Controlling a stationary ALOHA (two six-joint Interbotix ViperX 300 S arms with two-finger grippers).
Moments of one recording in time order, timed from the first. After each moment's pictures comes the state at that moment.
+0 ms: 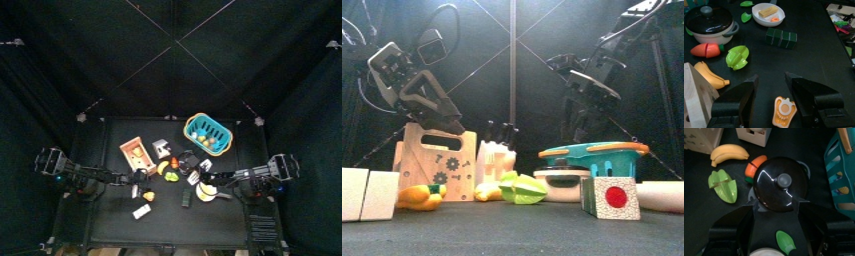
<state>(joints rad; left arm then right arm) -0.10 -0.21 1.06 -0.17 -0.41 0.00 0.00 -0.13 0.68 -0.91 0.68 1.43</state>
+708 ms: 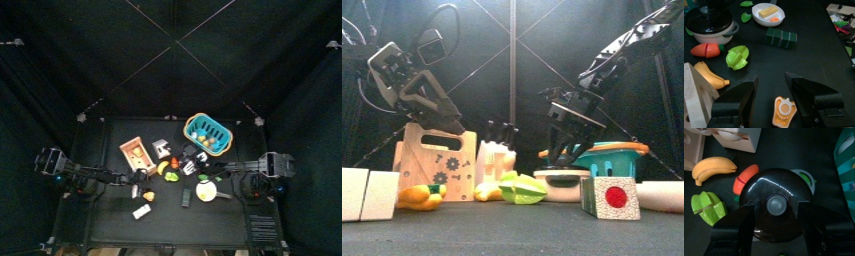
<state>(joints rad) -0.10 -0.21 1.06 -0.17 -0.41 0.00 -0.15 -0.04 0.69 -0.85 0.50 1.43</state>
